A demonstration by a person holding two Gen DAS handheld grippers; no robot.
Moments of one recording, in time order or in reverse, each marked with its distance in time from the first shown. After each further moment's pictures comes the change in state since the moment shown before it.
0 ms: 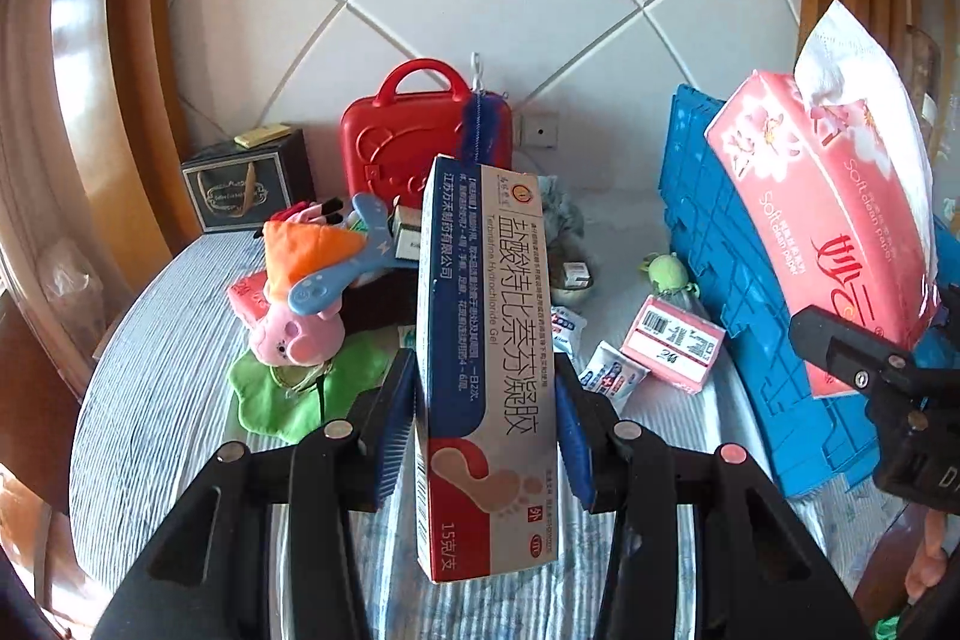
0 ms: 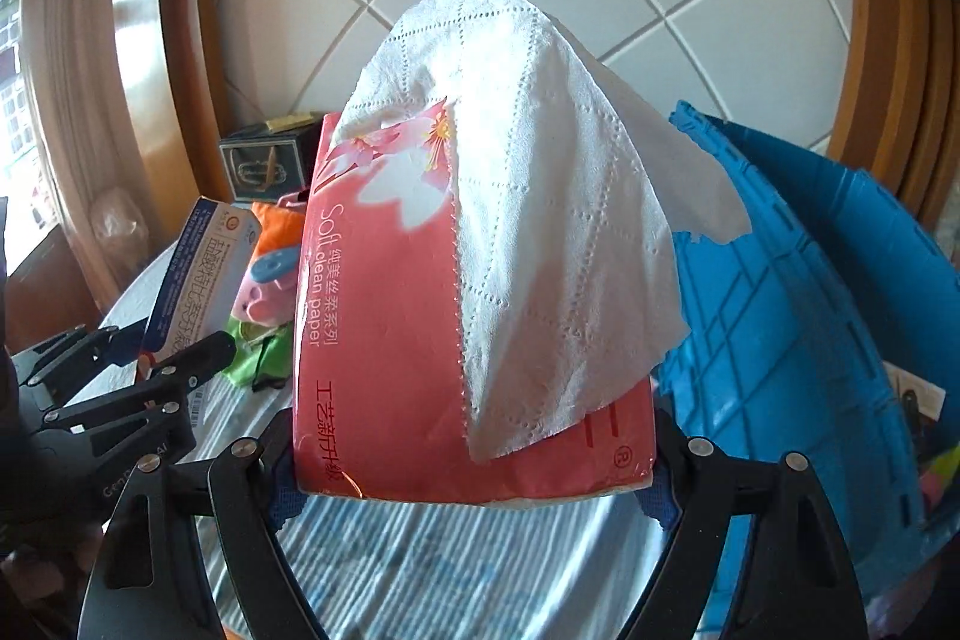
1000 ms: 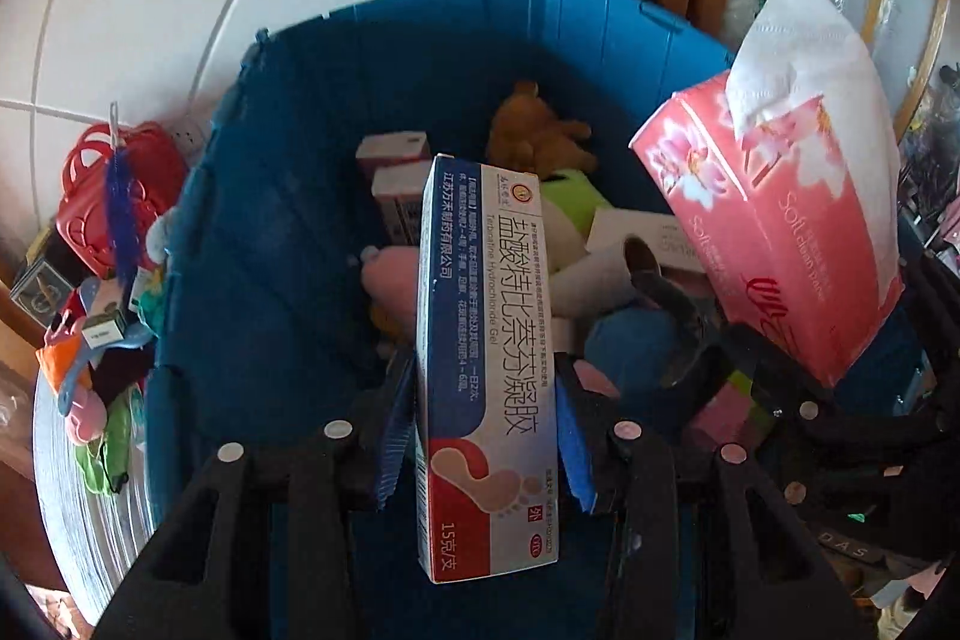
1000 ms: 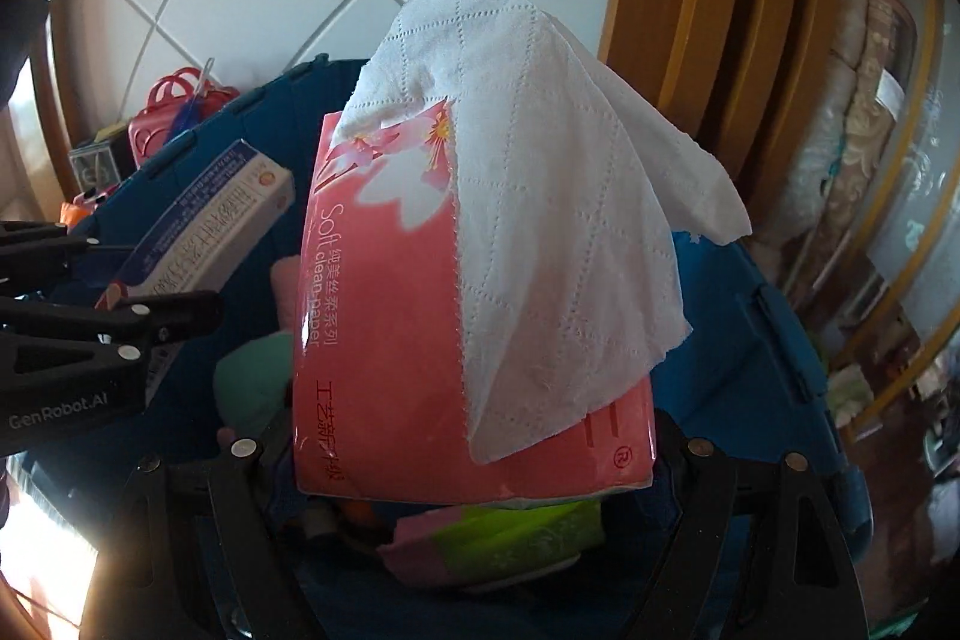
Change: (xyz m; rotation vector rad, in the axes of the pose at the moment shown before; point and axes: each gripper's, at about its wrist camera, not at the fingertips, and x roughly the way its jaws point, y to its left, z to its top) left arm 0.050 -0.427 0.046 0.260 0.343 -0.158; right arm -0.039 -0.372 -0.052 0.000 0.106 -0.114
